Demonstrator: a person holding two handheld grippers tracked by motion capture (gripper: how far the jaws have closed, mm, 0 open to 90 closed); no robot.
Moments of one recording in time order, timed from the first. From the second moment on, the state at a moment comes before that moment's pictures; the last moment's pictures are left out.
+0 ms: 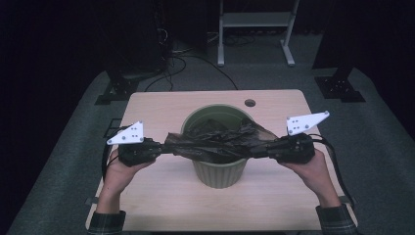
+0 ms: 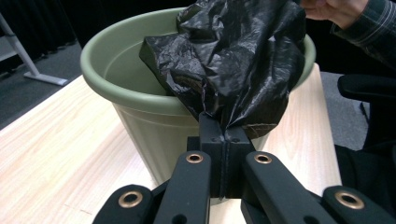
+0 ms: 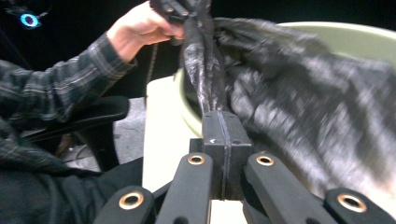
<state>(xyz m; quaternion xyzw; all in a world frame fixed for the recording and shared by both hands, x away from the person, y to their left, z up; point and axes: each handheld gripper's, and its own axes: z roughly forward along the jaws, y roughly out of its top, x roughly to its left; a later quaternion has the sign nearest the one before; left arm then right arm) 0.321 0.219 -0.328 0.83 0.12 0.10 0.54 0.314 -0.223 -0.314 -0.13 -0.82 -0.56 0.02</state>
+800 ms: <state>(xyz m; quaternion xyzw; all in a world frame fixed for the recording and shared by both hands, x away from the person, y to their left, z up) 0.337 0.208 -0.364 0.85 0.14 0.09 0.50 0.311 -0.214 -0.387 -0.18 -0.85 -0.49 0.07</state>
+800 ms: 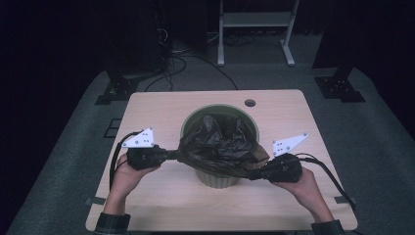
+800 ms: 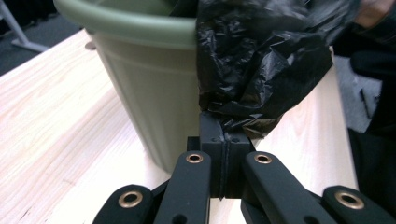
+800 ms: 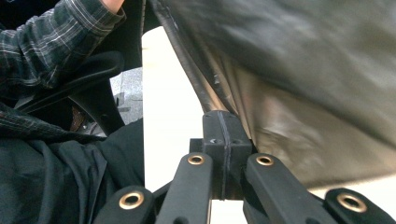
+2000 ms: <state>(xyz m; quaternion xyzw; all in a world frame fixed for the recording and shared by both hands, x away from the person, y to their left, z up) 0.350 0.205 -0.358 0.84 0.14 0.10 0.51 0.353 -0.210 -0.297 -0.19 -0.81 -0.55 0.03</state>
